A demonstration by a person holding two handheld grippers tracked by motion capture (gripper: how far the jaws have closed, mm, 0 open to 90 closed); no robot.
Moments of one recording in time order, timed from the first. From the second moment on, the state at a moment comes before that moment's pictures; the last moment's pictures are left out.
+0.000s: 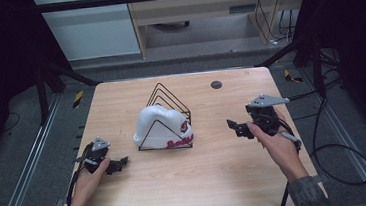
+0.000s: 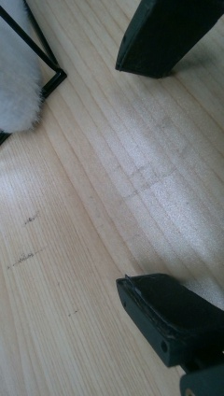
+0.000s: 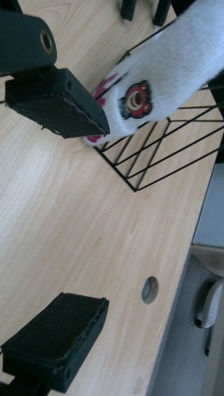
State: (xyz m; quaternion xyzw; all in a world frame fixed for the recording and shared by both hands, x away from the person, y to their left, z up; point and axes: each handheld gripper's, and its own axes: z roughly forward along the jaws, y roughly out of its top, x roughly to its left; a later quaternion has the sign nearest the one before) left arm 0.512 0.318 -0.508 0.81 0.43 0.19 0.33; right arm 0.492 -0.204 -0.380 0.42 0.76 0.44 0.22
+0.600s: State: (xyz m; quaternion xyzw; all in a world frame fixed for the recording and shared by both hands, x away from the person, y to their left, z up) left arm 0.511 0.318 -0.508 0.81 0.44 0.19 0.33; right arm 0.472 -0.213 -0.465 0.45 0.78 0.40 0.18
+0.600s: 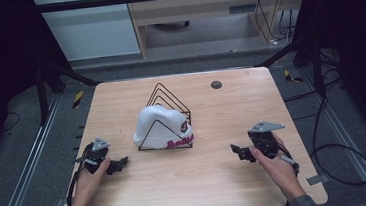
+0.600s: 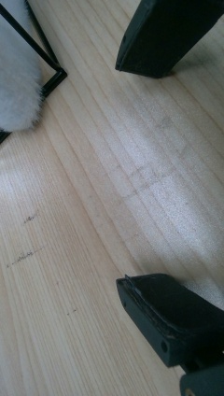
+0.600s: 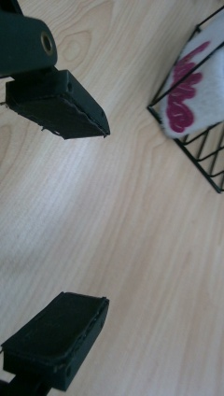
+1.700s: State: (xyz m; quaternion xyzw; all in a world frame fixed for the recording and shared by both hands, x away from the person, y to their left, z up) left arm 0.510 0.317 -0.508 0.81 0.44 0.20 0.33; right arm 0.486 -0.187 -0.512 0.48 0.78 0.34 0.22
